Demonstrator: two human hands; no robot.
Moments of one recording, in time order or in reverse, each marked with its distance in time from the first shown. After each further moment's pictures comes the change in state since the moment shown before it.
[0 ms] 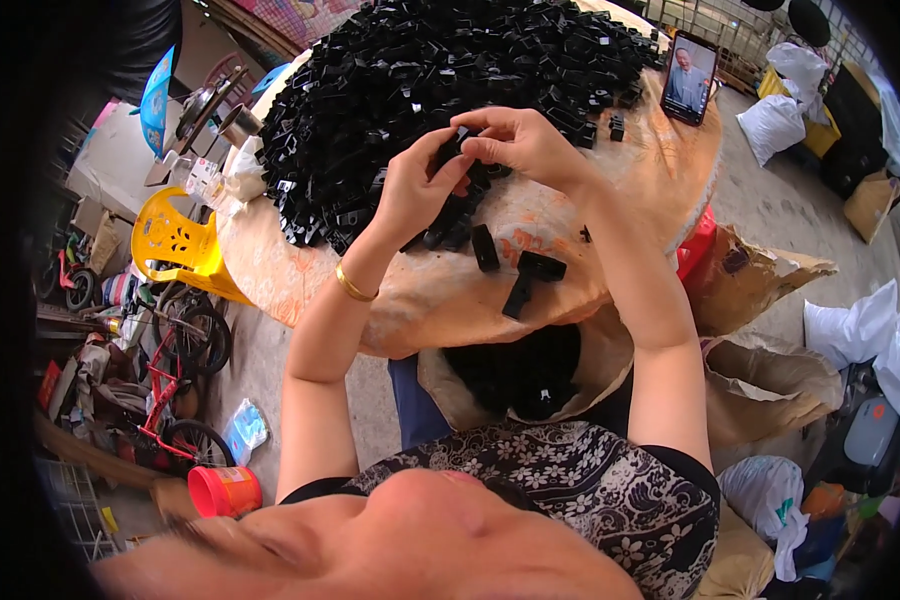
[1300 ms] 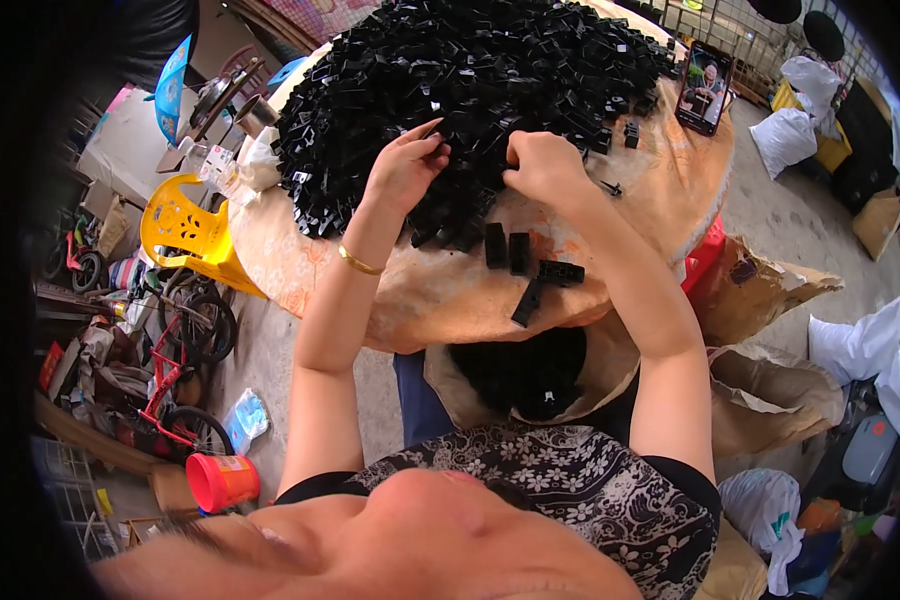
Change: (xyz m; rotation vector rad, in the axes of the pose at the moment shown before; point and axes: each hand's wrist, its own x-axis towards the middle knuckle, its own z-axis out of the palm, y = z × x) left_hand 0.025 -0.048 -0.023 -0.940 0.126 -0.442; right_hand -0.006 0.016 0.006 -1.204 -0.035 0.167
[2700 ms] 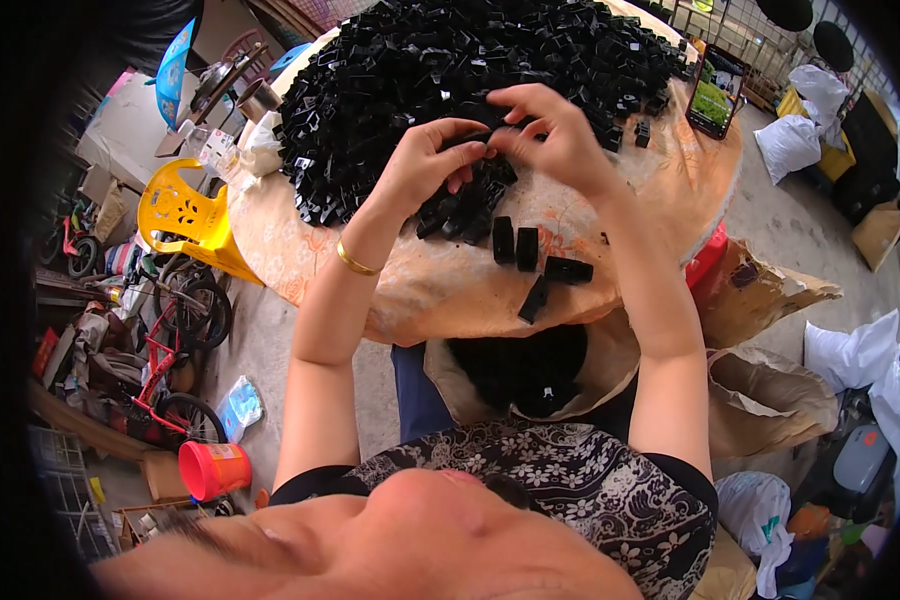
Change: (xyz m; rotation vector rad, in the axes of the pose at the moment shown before) left_hand -0.032 0.021 0.030 0.733 -0.239 0.104; right_hand 0.003 -0.007 -0.021 0.930 0.248 -0.338
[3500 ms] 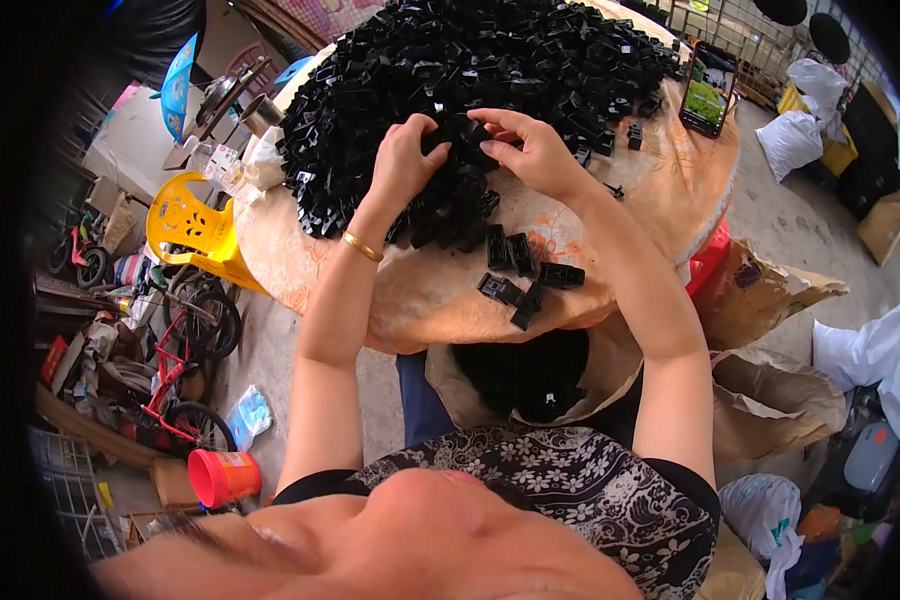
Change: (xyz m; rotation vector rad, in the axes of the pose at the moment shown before) left_hand 0.027 -0.041 -0.027 0.966 0.406 0.305; right_hand -0.004 0.016 0.013 0.083 -0.046 0.240
